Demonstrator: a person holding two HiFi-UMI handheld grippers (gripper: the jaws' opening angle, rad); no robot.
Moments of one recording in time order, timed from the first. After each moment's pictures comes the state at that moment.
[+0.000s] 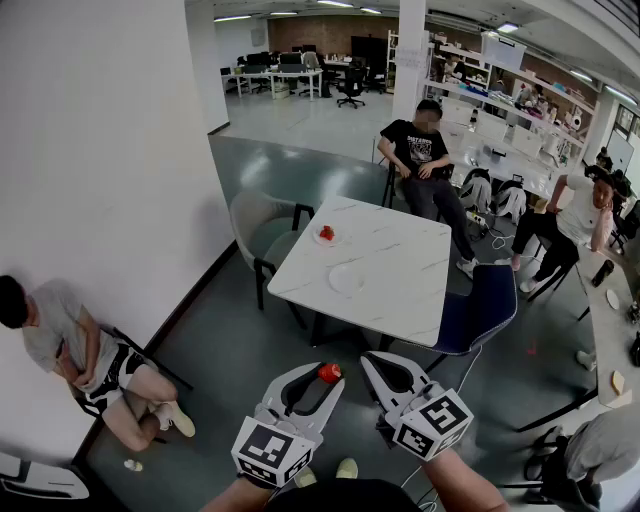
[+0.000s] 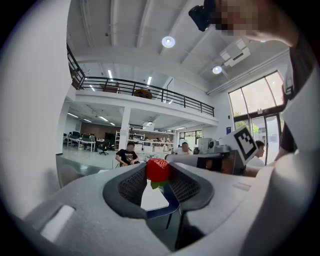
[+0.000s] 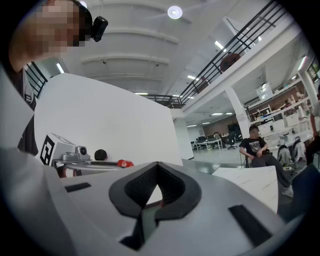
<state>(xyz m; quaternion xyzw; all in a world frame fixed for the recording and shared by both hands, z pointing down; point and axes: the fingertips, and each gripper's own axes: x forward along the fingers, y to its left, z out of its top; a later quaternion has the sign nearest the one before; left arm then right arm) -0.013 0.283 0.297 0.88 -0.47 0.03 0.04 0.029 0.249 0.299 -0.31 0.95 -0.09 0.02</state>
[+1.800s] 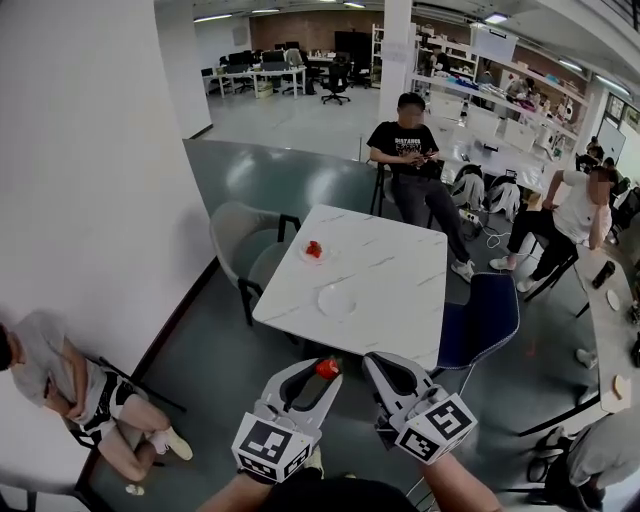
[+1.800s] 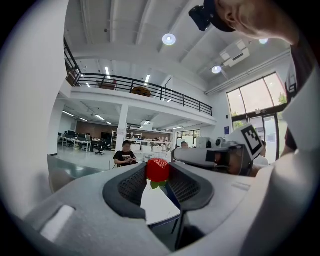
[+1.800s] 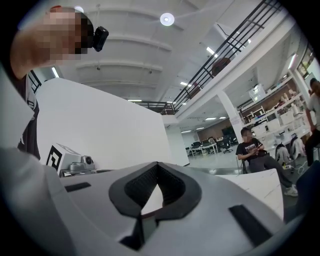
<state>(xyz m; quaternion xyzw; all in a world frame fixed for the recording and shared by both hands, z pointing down) -0.018 0.145 0.307 0.89 -0.45 0.03 0.04 0.034 0.126 0.293 -0.33 0.94 -0.09 0.07</state>
